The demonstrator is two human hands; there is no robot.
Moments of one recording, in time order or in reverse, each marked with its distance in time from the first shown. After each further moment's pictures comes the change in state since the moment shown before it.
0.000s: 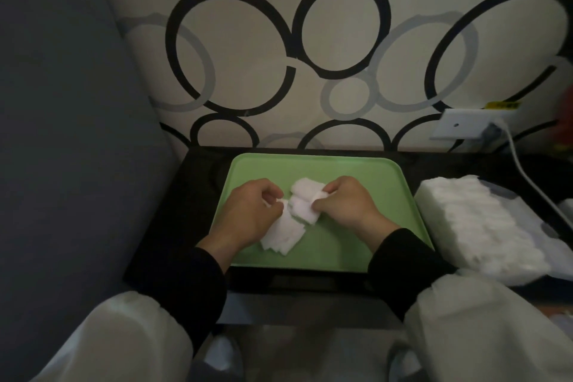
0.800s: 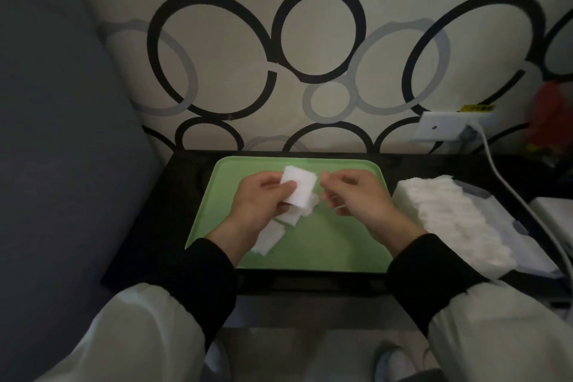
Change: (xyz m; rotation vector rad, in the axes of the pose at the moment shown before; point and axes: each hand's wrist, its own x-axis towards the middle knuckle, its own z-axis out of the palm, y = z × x) left_hand 0.001 0.057 0.029 -0.823 -0.037 -0.254; right_hand -0.009 0.026 -0.047 0.421 -0.016 -0.132
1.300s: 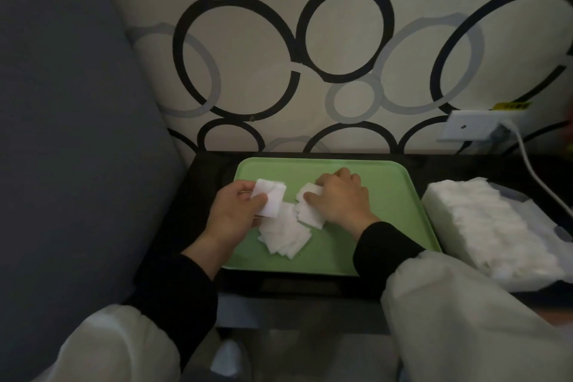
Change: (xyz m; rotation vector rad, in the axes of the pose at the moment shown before) left_hand 0.007 -0.017 -0.078 0.173 0.144 0.021; right_hand 0.046 0.011 0.071 -0.993 0.033 -0.054
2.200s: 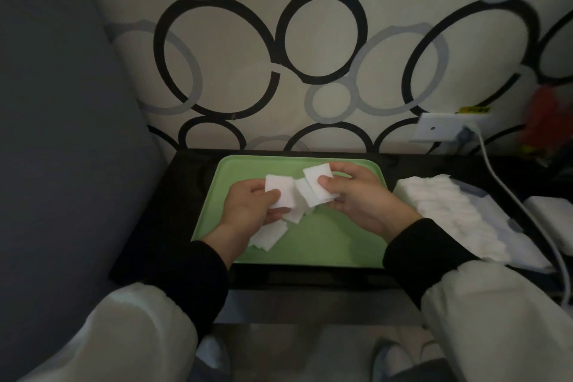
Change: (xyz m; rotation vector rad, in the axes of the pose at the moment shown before) left_hand -0.021 0.016 0.051 -0.128 -0.089 -0.053; right_hand -0.038 0.048 -0.050 1.489 -0.233 0.111
